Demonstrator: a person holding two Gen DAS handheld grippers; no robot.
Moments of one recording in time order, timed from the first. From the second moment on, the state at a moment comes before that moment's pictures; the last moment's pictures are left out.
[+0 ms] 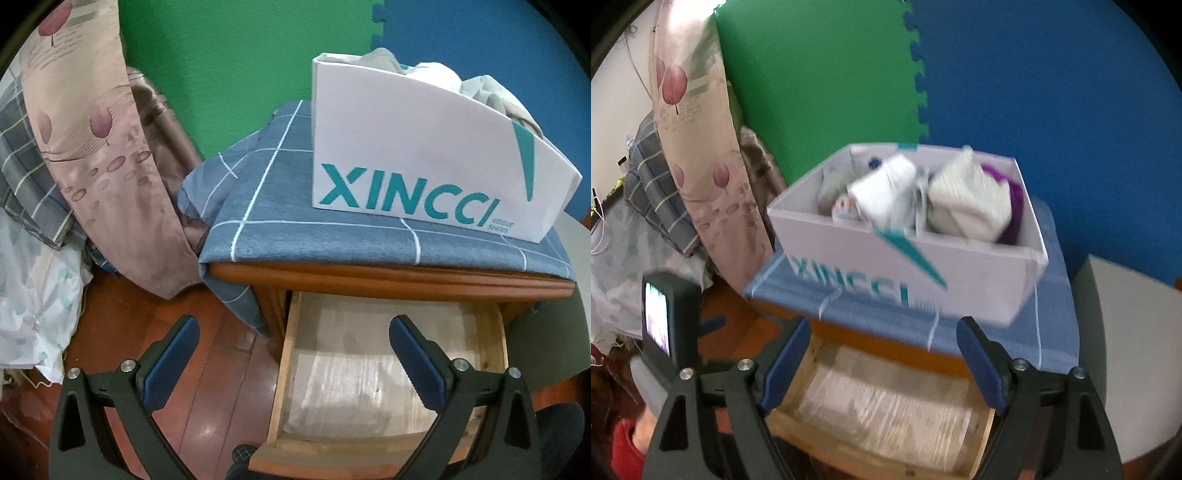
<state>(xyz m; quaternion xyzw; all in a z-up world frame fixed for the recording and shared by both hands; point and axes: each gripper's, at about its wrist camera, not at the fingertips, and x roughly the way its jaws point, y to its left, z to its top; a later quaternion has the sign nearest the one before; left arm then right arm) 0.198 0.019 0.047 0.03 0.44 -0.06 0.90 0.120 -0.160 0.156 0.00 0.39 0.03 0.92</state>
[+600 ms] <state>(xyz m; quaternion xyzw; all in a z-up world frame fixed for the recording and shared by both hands) 0.140 0.000 0.066 0.02 0.45 -0.06 0.89 0.037 -0.174 0.082 0.03 0.43 -0.01 0.90</state>
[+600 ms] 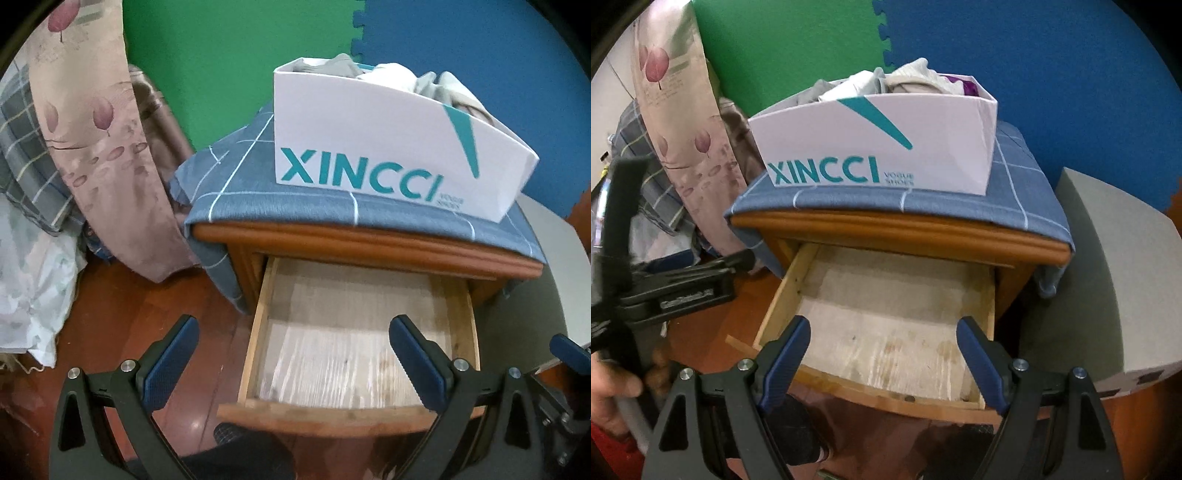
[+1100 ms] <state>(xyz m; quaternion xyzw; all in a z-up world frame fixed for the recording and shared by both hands) 0.072 -0.015 0.071 0.06 0.45 -0.07 0.89 0.004 -0.171 0.069 0.01 0.43 -0.04 0.90</state>
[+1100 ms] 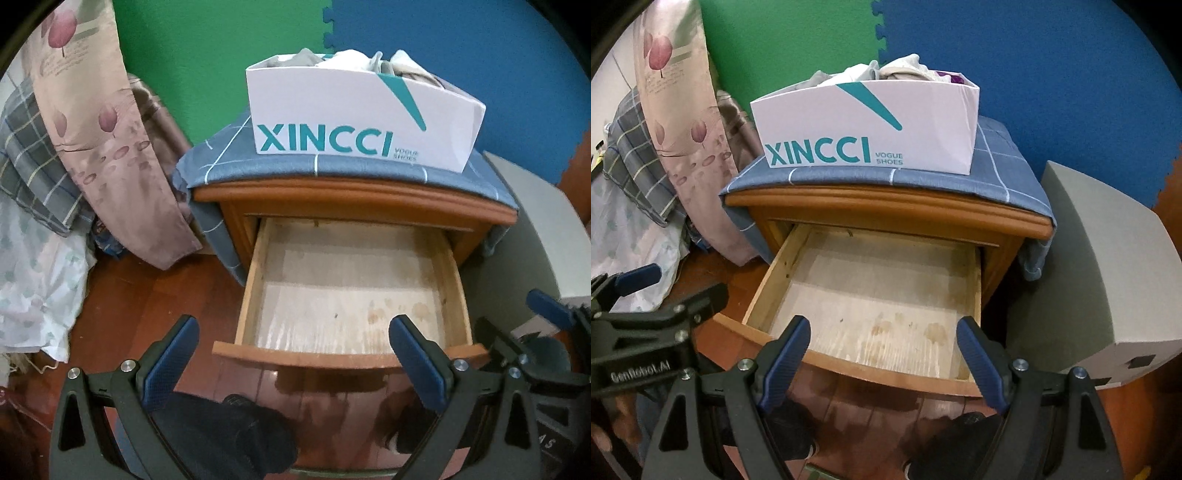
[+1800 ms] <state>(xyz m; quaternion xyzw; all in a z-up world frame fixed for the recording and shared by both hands) 0.068 -0.017 0.060 0.06 0.46 -0.06 0.88 -0.001 -0.177 0.077 0.01 0.42 -0.07 0.91</state>
